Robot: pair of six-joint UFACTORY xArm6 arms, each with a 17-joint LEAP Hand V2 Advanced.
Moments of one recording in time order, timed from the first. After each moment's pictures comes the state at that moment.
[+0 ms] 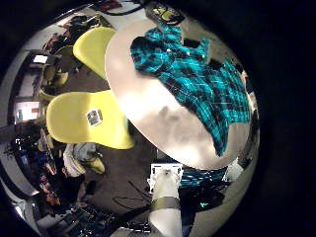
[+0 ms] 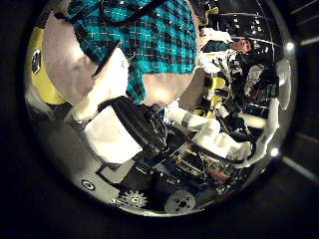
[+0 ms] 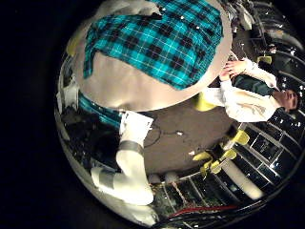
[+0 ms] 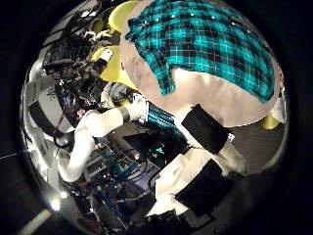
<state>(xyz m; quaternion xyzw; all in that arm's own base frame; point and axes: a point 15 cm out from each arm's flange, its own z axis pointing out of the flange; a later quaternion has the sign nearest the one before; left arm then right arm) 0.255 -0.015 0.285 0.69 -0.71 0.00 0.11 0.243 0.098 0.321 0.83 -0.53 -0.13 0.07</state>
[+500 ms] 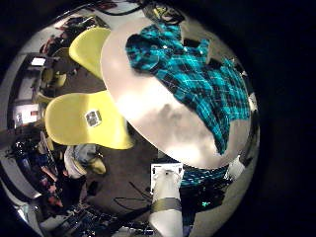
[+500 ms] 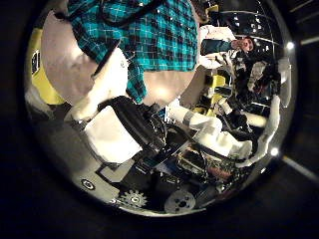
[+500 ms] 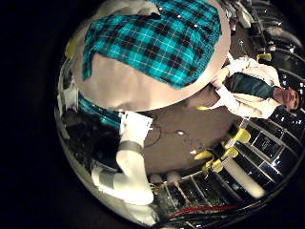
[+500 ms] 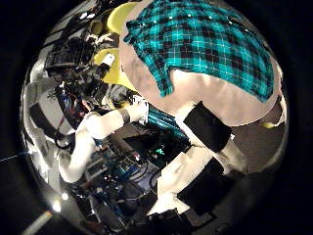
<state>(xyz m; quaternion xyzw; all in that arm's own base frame) 0.252 -0.037 0.266 0.66 -0.75 -0.03 0.12 0.250 0.083 0.323 0.82 -0.56 -0.13 0.06</state>
